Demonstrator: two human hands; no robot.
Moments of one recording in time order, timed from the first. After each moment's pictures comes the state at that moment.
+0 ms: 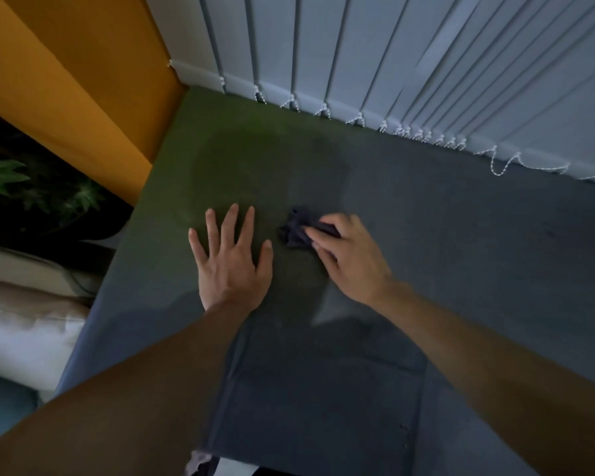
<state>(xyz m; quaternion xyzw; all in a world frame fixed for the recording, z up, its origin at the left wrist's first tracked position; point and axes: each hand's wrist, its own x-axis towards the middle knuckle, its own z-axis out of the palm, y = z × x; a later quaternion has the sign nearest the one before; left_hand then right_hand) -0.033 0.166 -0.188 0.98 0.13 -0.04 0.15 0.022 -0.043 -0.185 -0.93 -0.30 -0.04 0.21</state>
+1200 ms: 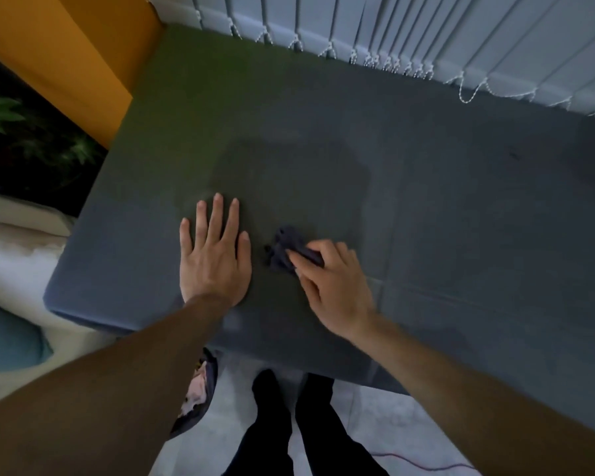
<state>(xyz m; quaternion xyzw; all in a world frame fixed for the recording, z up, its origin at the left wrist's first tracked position) -0.160 0.124 -0.192 0.99 0.12 -0.05 0.08 -0.158 -0.091 -0.183 -0.94 -0.27 -0.03 0.20</state>
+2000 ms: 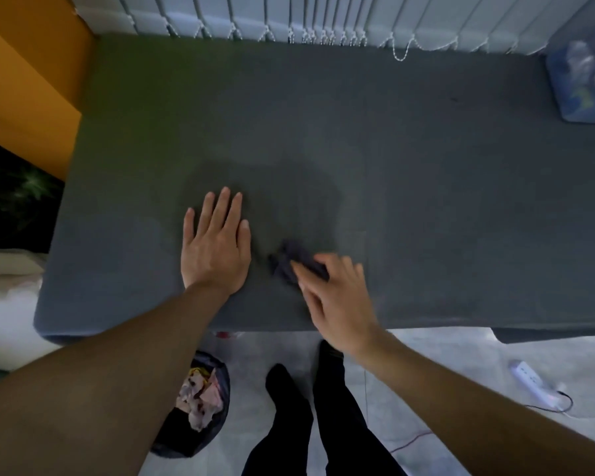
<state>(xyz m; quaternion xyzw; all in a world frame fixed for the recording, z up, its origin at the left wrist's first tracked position) -0.164 0.122 -0.192 0.99 -0.02 -0.02 0.11 -0.252 -0.087 -0.185 -0.97 -0.13 -0.07 0.20</state>
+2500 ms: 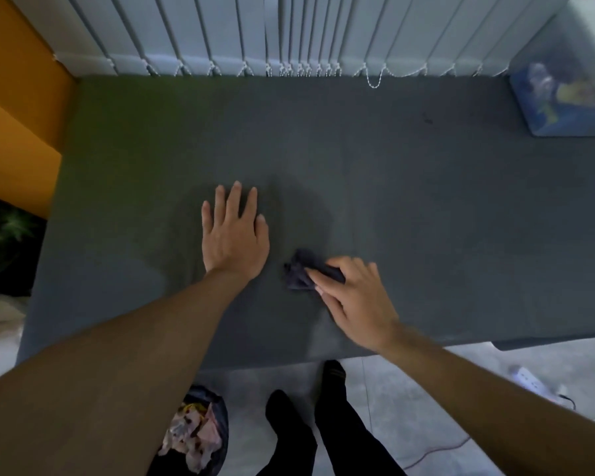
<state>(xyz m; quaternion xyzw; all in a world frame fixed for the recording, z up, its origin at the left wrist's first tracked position) -0.099 0.075 -0.182 0.99 -0.05 -0.04 0.12 -0.219 -0.133 -0.182 -0.97 -0.17 -0.07 0.16</state>
